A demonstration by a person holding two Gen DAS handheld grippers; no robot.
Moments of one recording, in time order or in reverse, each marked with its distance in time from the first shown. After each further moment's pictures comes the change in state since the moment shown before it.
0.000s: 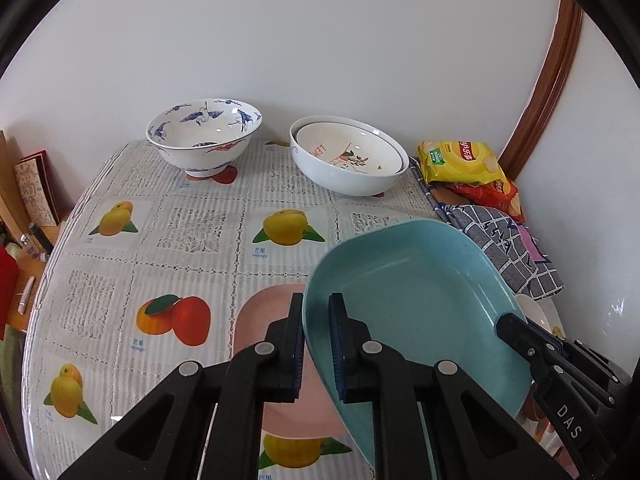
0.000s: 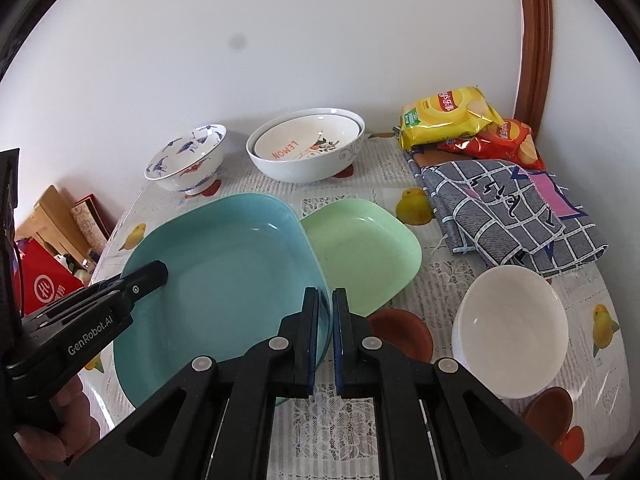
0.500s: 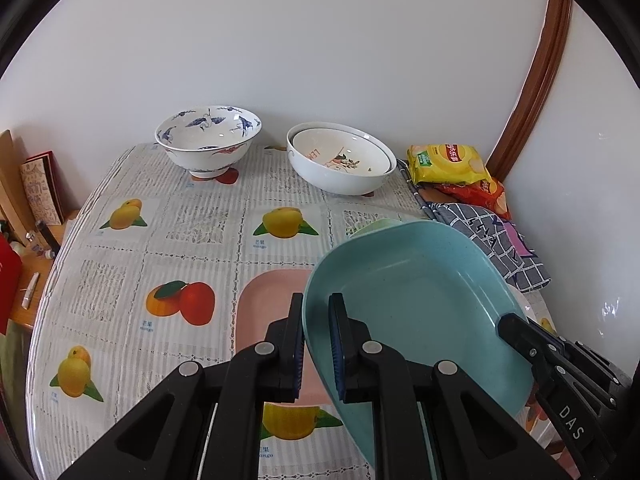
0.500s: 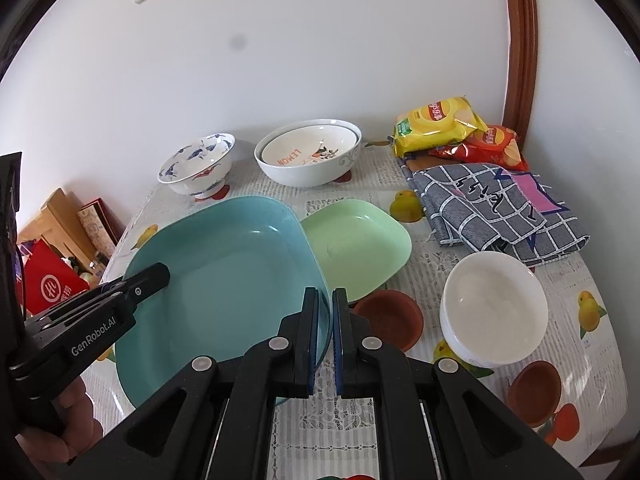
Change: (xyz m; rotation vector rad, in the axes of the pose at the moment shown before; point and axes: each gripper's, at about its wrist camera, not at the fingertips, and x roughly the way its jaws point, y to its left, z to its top) left arm -0.030 -0.003 -0.016 0.003 -0.022 -0.011; right arm -0.035 0.002 -0.019 0.005 -0.038 -0.006
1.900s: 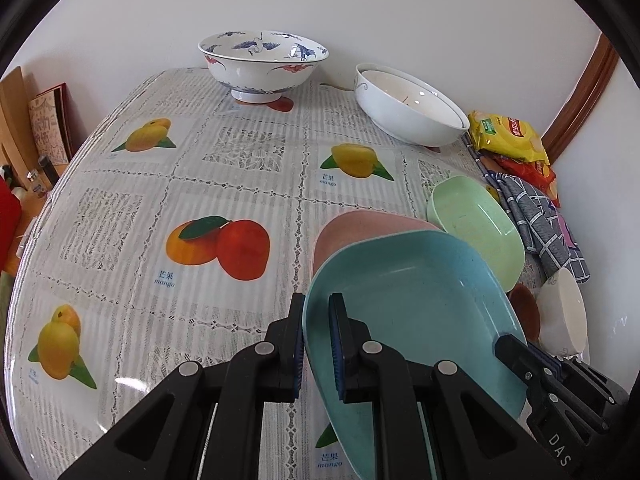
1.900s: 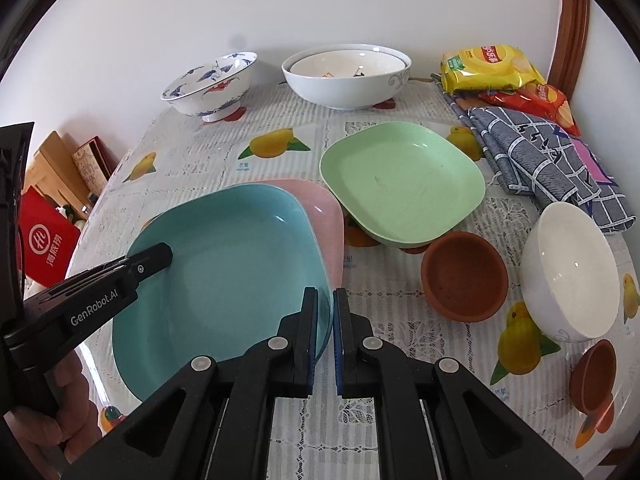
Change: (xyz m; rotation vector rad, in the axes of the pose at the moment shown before) left arm 0.064 0.065 -0.025 -0.106 0.146 0.046; right arm 0.075 0.044 -0.033 -0.079 0.192 0.014
